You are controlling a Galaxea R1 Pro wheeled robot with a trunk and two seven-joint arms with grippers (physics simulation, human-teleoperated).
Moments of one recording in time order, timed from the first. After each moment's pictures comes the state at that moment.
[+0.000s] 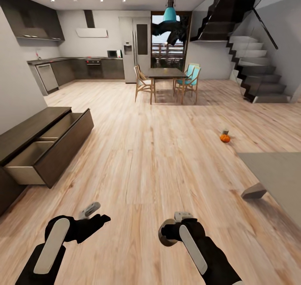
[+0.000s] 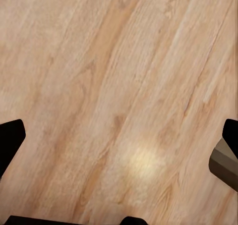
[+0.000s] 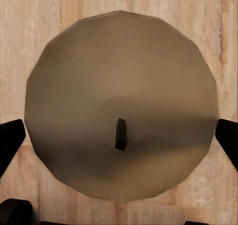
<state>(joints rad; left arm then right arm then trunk) -0.30 0.03 0.09 -1.45 1.04 1.01 0.65 -0.41 0.09 0.32 -1.14 -0.50 0.89 -0.40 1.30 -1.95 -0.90</state>
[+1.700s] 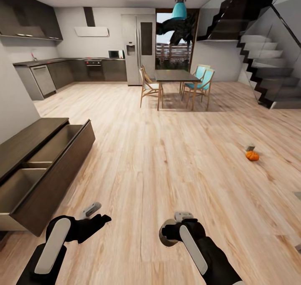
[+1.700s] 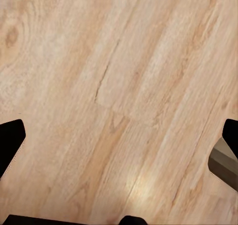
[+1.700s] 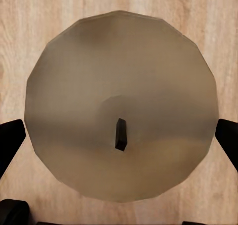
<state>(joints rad) -0.30 0.02 0.09 -1.45 1.04 1.01 0.65 -0.41 0.09 0.32 -1.14 -0.49 0.89 -0.39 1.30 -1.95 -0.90</state>
